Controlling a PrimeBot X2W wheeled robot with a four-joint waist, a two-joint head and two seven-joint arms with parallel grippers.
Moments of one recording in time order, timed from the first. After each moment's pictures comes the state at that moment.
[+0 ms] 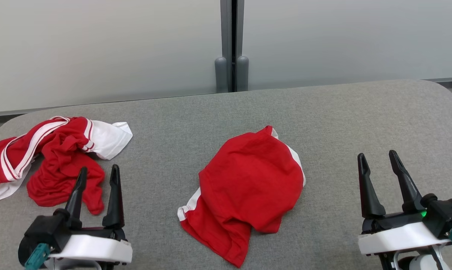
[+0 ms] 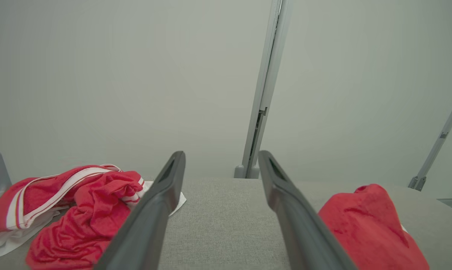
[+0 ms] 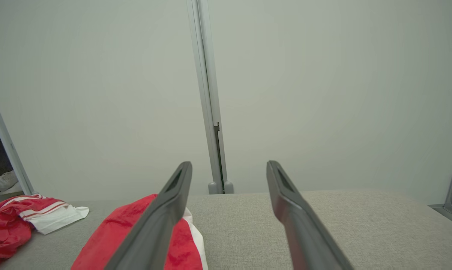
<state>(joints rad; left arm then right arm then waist) -0.03 0.20 -0.17 0.06 -0.43 0.08 -0.26 -0.06 -0.08 0.10 0.05 0.25 0.13 -0.26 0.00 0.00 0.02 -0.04</state>
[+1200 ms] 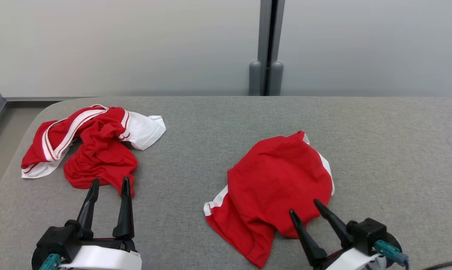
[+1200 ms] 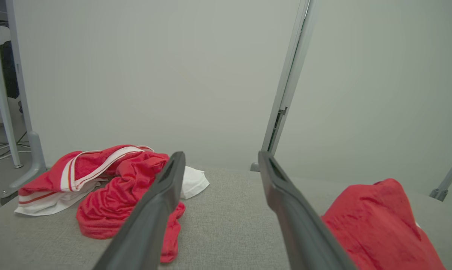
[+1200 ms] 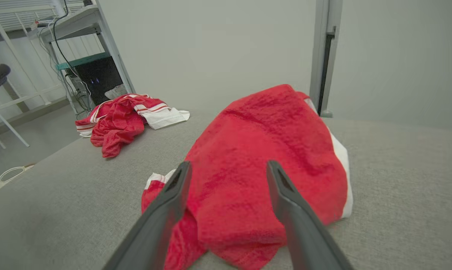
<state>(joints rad) 0.03 0.08 -0.07 0.09 -0.32 -0.04 -0.26 -0.08 -0.16 0.43 0.24 0.36 0.13 -0.22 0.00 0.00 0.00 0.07</state>
